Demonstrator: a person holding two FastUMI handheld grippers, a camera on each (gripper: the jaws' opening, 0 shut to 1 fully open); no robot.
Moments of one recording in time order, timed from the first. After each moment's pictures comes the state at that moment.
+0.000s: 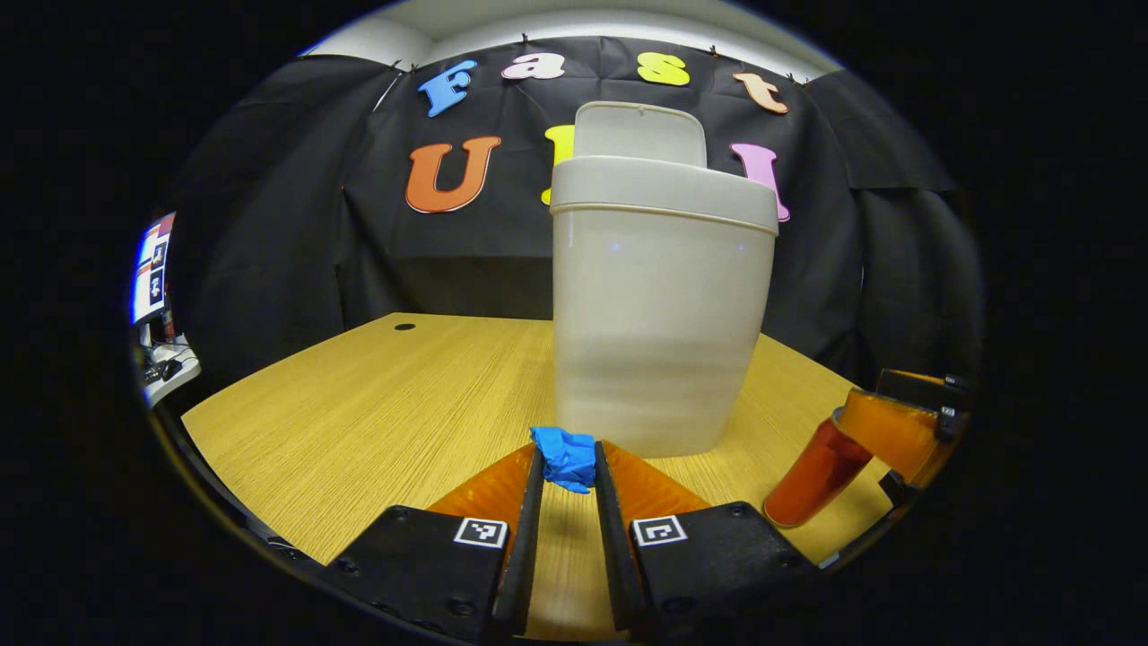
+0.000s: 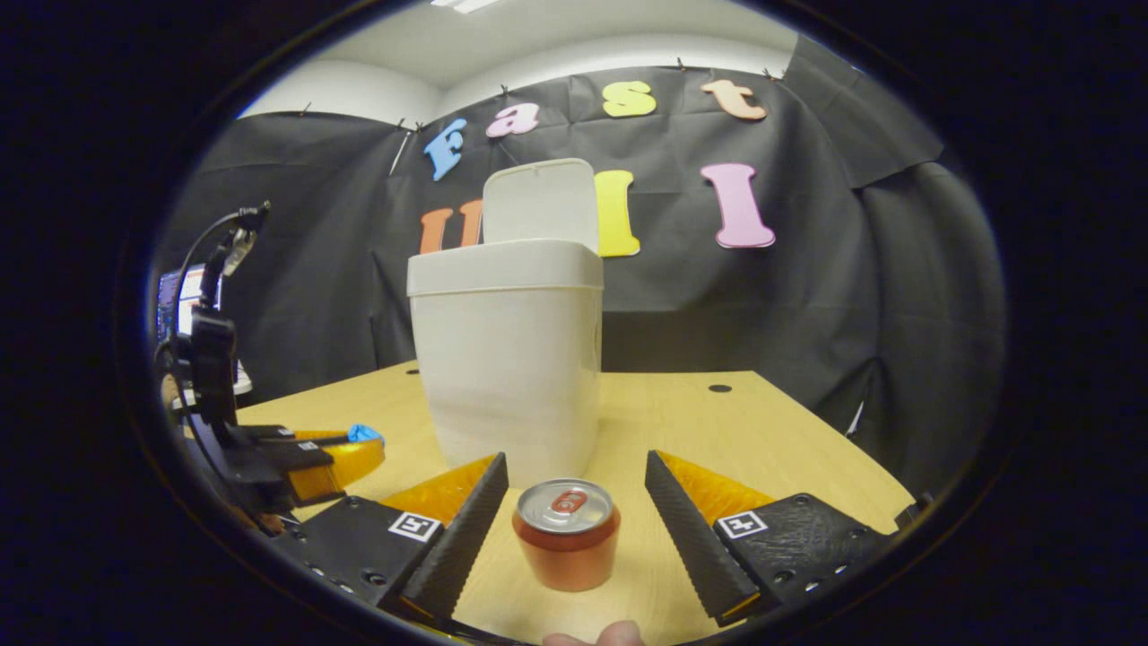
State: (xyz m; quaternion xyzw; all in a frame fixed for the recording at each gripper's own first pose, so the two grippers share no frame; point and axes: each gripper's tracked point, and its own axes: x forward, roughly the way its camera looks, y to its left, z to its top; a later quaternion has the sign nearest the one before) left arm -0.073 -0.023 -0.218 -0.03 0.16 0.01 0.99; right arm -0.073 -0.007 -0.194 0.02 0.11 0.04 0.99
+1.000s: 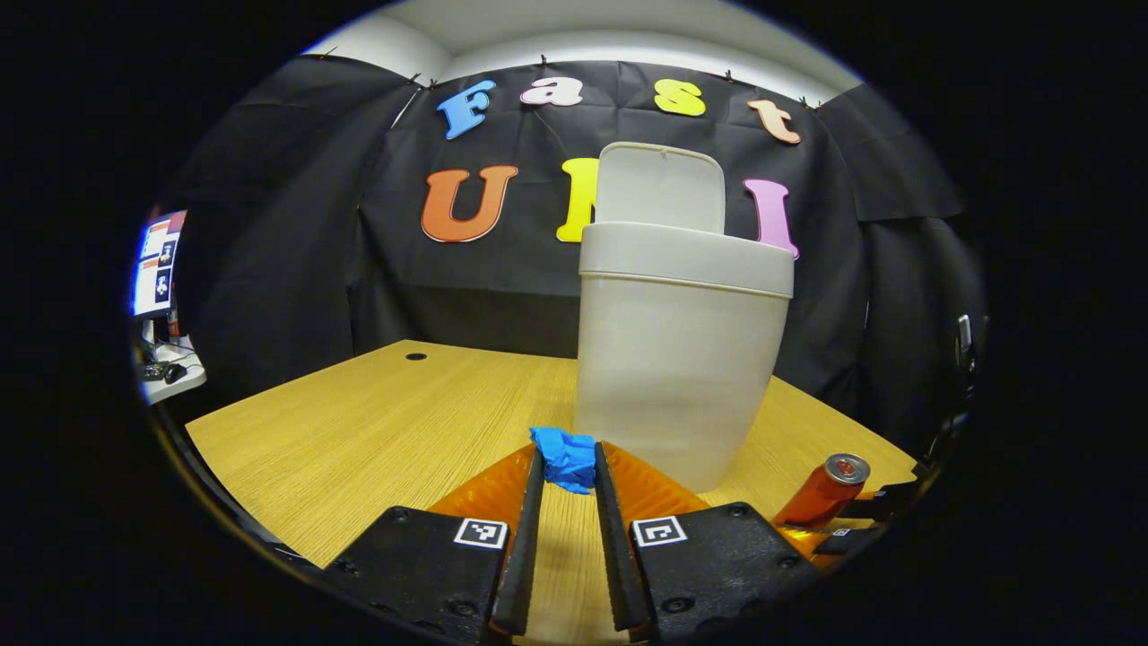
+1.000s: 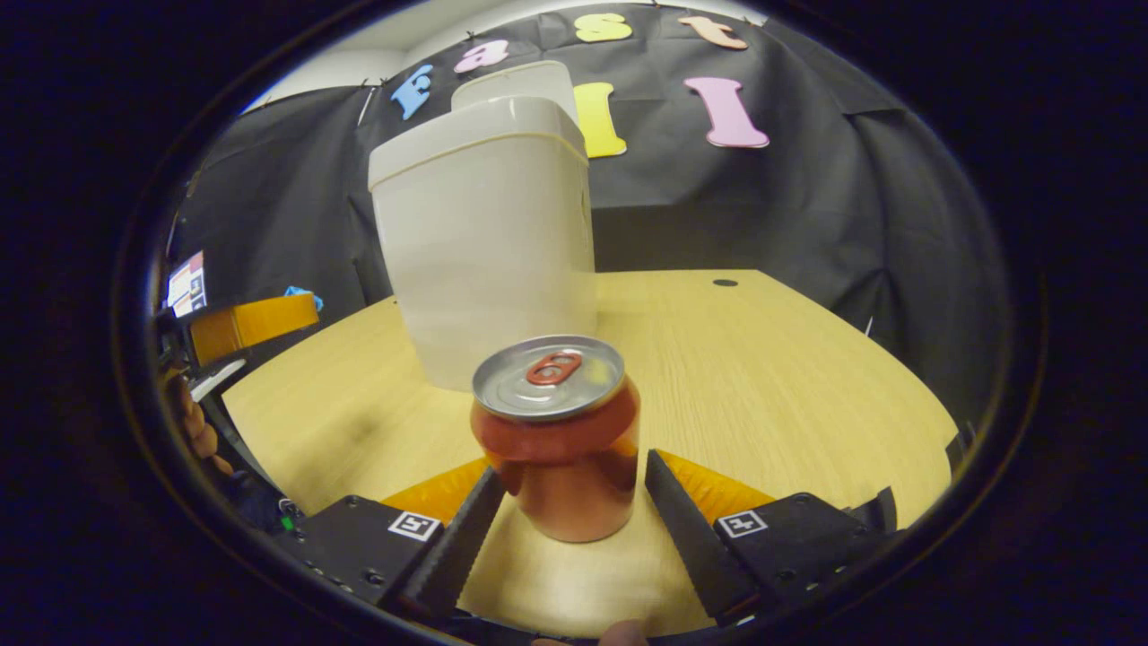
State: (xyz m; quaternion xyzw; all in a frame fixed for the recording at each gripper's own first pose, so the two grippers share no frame) left arm -0.066 -0.004 -0.180 -0.04 0.11 0.03 0.99; right arm -0.078 -0.006 -0.292 0.05 0.26 0.03 0.96
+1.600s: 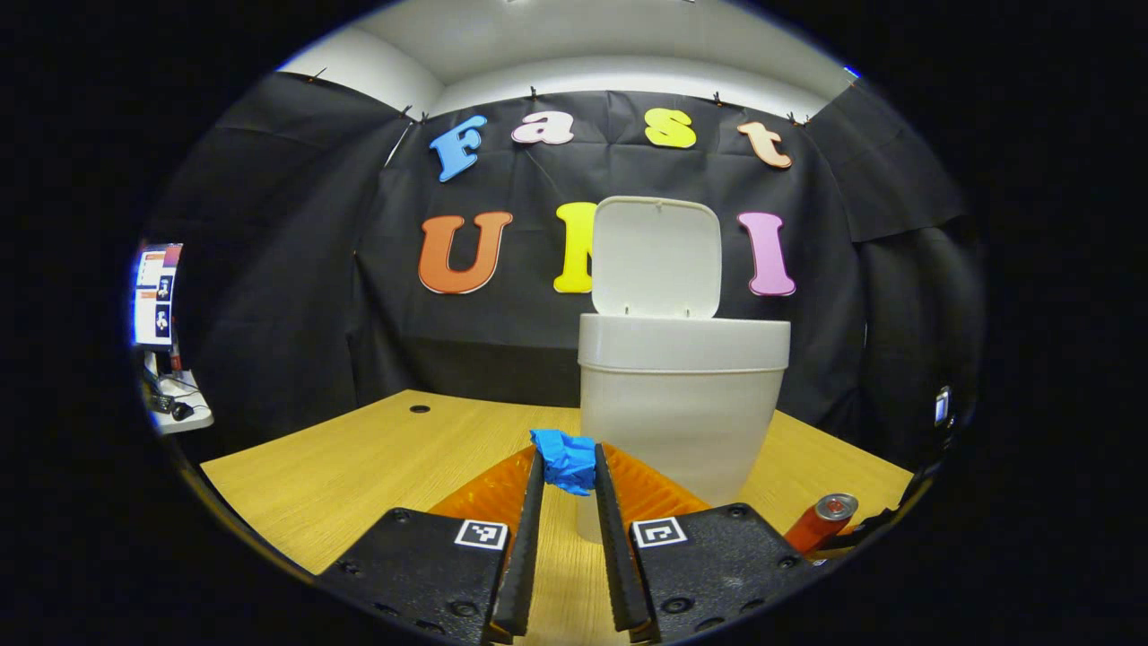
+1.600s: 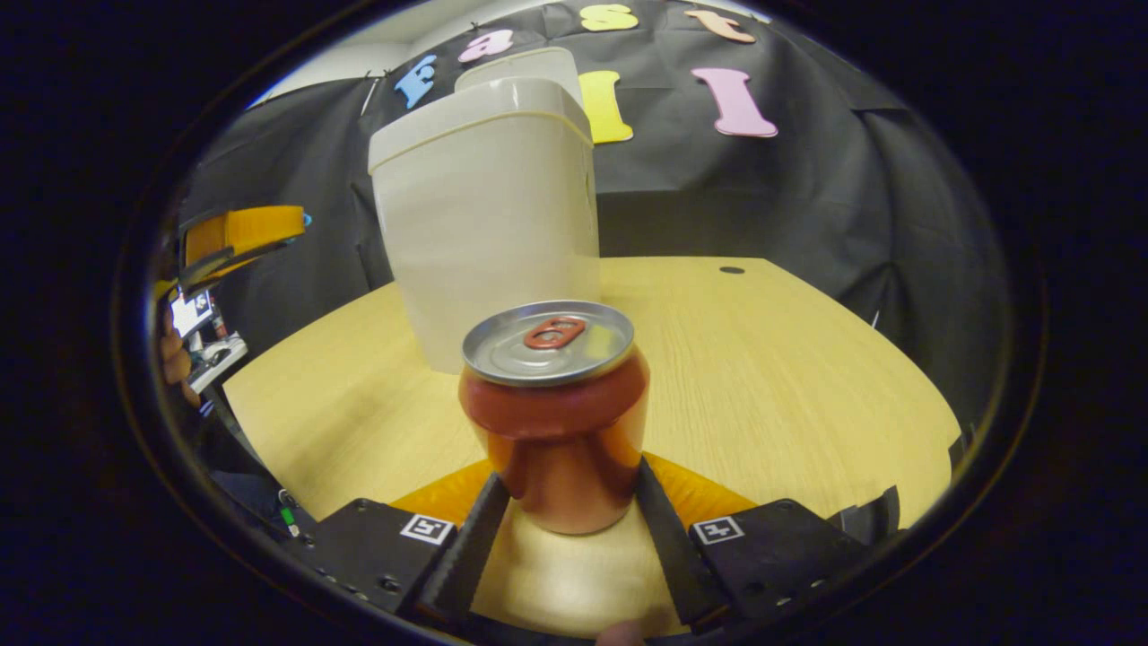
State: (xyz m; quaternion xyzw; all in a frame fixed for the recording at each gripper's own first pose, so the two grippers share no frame) left arm -0.044 0.005 -0.103 -0.02 0.03 0.02 1.00; right arm -0.076 -0.006 -0.283 0.04 0.26 0.05 0.96
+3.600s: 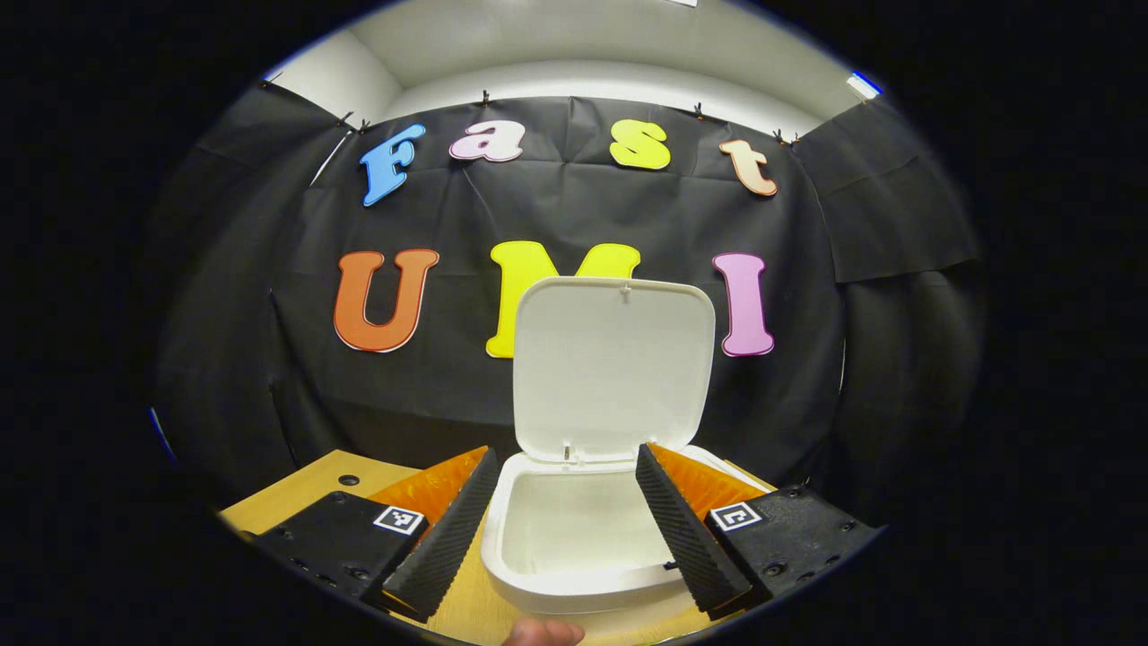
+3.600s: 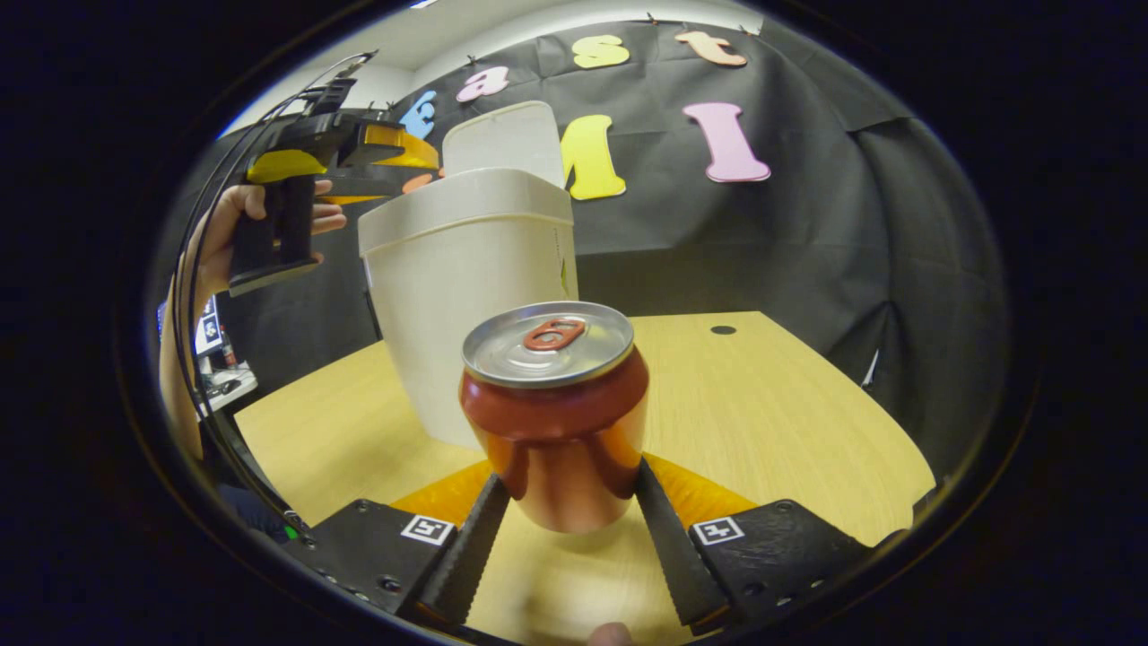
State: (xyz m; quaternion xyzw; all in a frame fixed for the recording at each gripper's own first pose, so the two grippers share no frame) left arm 0.106 -0.045 0.019 -0.02 0.01 -0.05 1.00; right arm -0.059 -0.037 -0.227 0.05 0.20 0.05 0.98
